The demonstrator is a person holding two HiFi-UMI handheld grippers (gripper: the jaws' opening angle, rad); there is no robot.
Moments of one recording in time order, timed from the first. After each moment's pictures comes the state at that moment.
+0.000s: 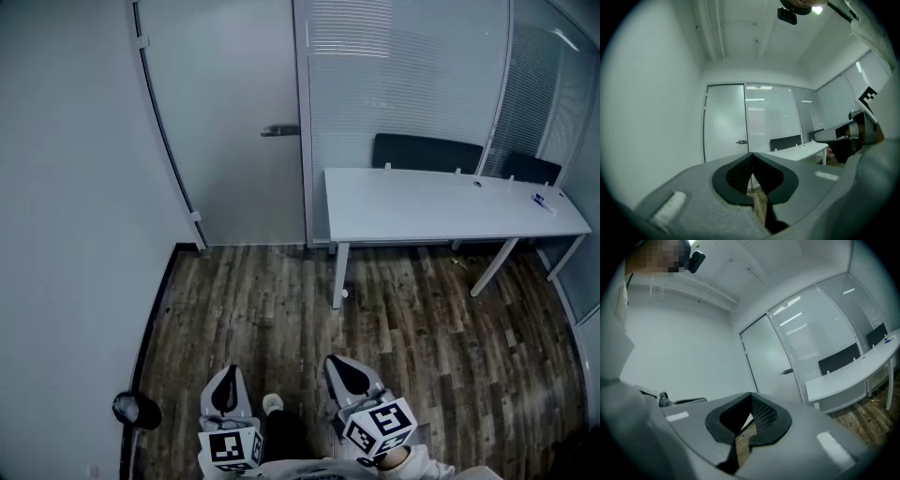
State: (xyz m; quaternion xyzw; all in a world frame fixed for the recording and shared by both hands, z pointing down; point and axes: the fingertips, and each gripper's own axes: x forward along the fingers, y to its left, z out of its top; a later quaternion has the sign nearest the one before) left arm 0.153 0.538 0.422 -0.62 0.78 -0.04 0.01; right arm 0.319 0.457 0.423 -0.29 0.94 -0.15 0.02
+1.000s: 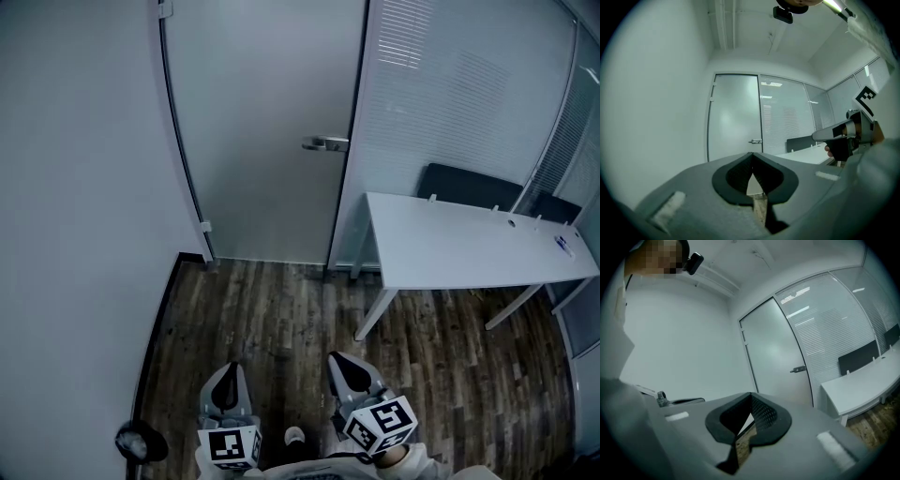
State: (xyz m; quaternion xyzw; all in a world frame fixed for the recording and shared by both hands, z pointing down) left arm -0.117 0.383 0.433 -0.62 0.78 -0.03 0.00; right arm 0.047 0.296 0.425 -0.29 0.95 -0.14 -0.01
